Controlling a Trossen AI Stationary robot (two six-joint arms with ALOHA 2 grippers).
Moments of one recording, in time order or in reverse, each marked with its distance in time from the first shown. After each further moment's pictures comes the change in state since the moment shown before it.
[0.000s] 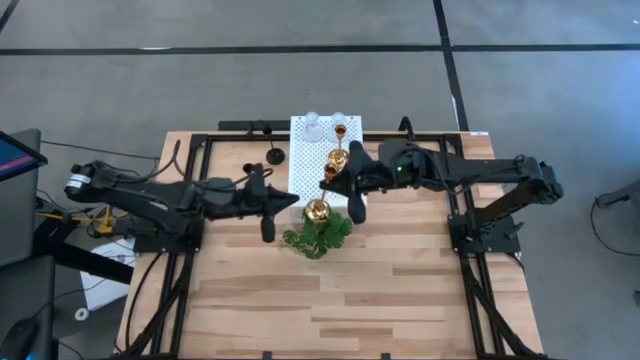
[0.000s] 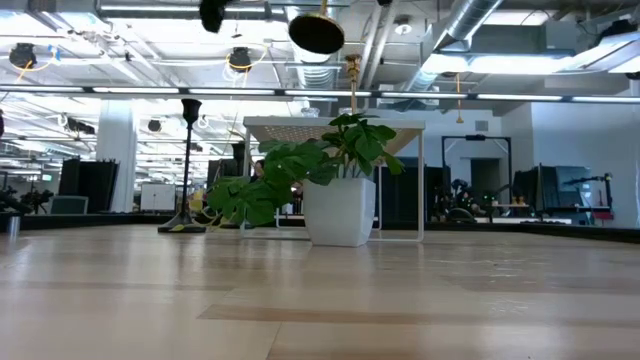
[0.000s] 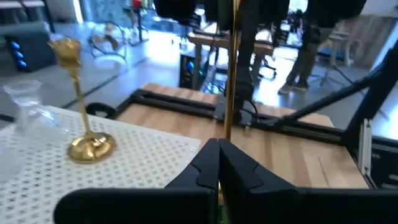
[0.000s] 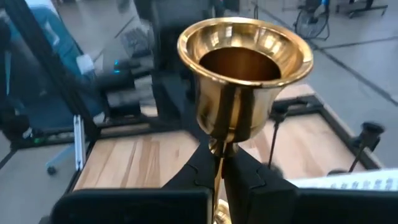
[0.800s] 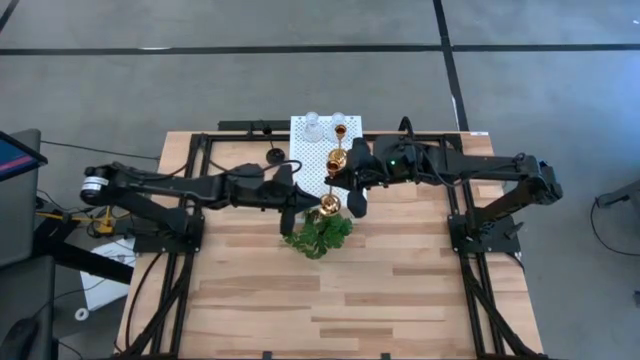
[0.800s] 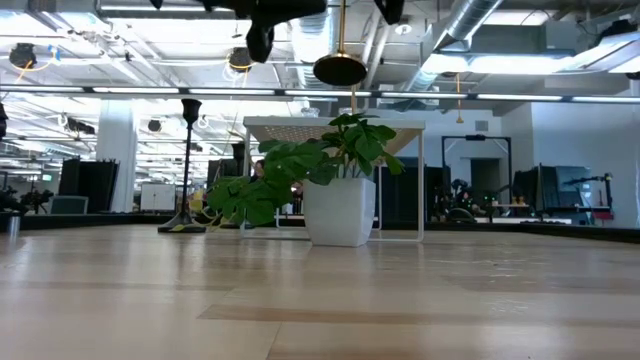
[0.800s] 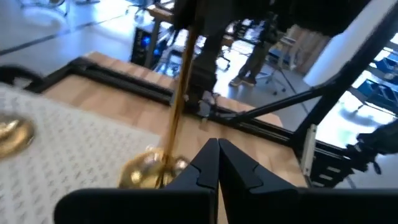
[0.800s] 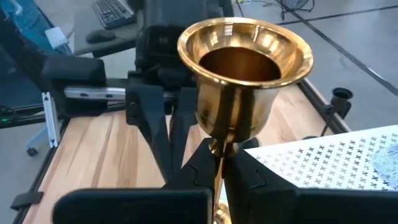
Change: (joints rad) left arm 0.168 0.212 0.063 0.126 0.383 -0.170; right arm -0.058 0.000 0.004 -0.128 0.000 -0.020
